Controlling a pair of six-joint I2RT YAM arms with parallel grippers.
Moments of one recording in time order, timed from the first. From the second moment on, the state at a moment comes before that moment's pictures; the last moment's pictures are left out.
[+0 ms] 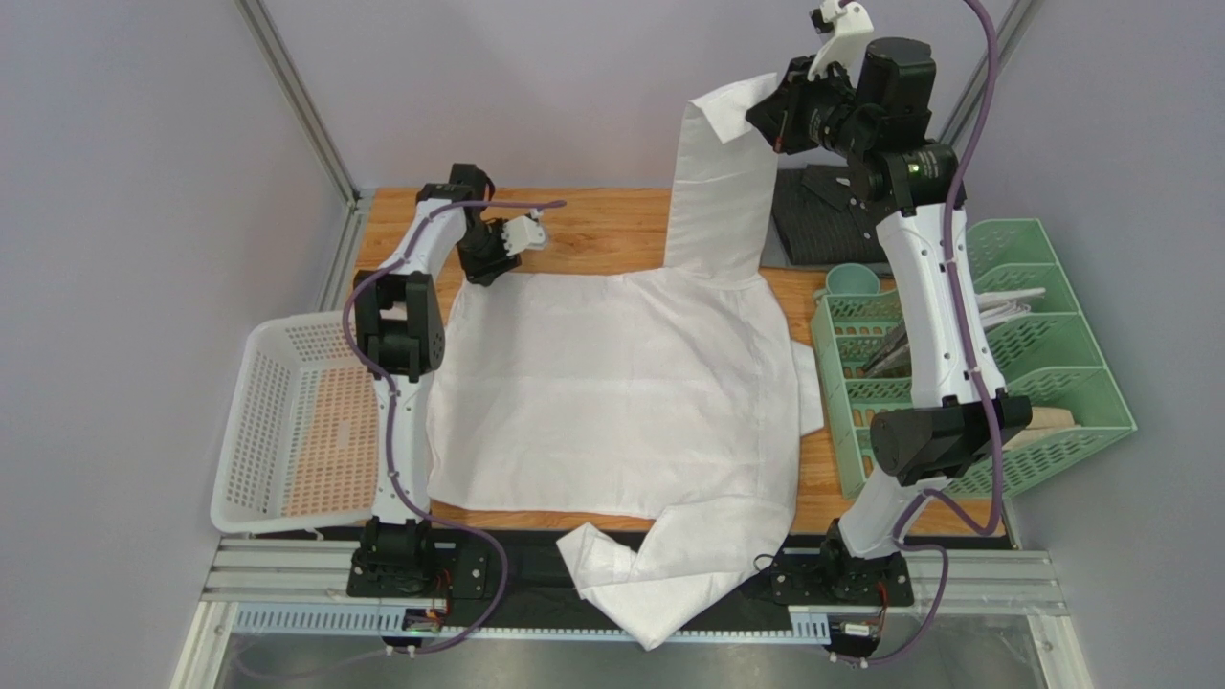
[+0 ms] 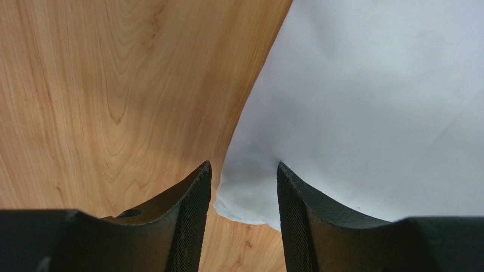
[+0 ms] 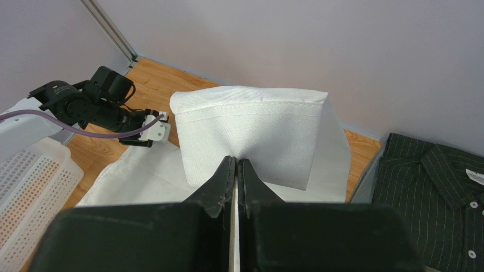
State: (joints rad) left arm -0.08 2.46 2.21 -1.00 0.21 1.18; right arm 0.16 1.74 2.18 -0.63 -0.38 0.11
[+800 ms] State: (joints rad) left arm -0.06 2.47 2.22 -1.00 0.21 1.23; right arm 0.16 1.73 2.18 -0.64 -0.40 0.11
